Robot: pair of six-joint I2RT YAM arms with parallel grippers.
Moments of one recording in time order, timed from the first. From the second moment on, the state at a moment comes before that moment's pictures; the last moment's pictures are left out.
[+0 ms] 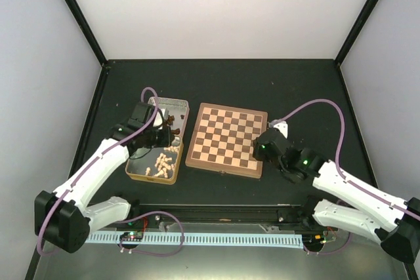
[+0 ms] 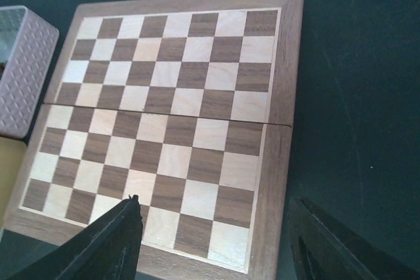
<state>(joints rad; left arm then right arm) -0.35 1.09 0.83 -0.73 0.18 -0.45 0.88 0.93 0.73 -0.67 0.41 0.82</state>
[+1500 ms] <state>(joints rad) -0.62 1.63 1.09 -0.72 0.11 -0.42 0.80 1.09 0.73 -0.54 0.26 0.85</state>
